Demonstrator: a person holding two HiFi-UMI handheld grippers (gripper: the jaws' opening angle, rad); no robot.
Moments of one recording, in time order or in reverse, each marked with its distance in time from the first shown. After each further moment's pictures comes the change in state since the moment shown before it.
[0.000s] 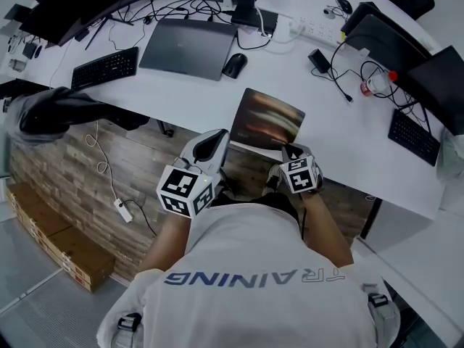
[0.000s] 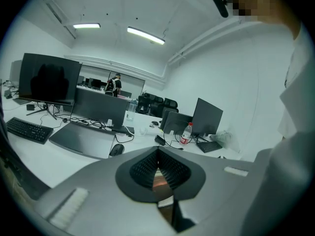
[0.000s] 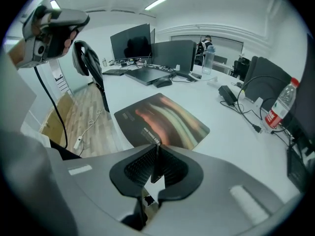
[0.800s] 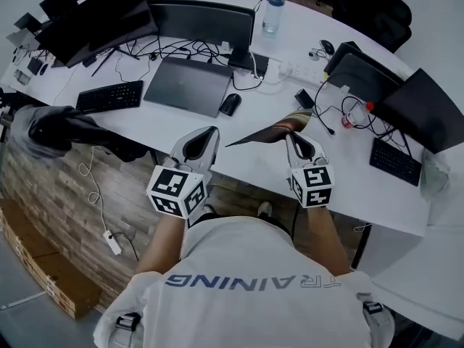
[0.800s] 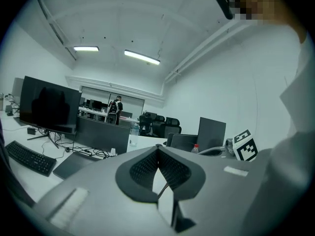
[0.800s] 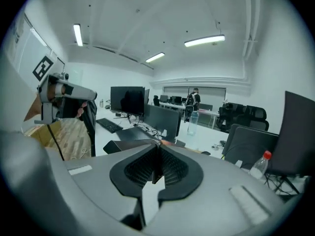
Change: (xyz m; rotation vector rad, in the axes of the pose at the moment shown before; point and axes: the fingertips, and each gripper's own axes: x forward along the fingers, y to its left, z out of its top) left arm -0.017 0.015 0.100 0.078 -0.225 0.028; right arm -0.154 -0.039 0.194 -0.010 -0.565 -0.129
